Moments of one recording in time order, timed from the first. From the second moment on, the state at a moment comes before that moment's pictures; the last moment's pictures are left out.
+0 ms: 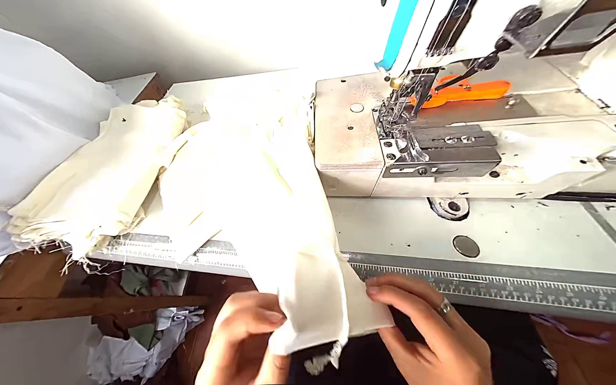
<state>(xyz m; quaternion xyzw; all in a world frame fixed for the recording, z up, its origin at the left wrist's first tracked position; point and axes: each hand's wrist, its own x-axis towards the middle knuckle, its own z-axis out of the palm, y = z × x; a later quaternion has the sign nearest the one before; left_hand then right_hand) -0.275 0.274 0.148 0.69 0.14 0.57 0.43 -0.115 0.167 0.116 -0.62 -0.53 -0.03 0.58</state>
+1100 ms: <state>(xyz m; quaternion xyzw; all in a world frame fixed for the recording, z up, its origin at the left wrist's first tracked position) -0.295 0.289 0.129 0.87 0.18 0.43 0.17 -0.083 0.175 0.104 -0.59 -0.57 0.00 0.57</state>
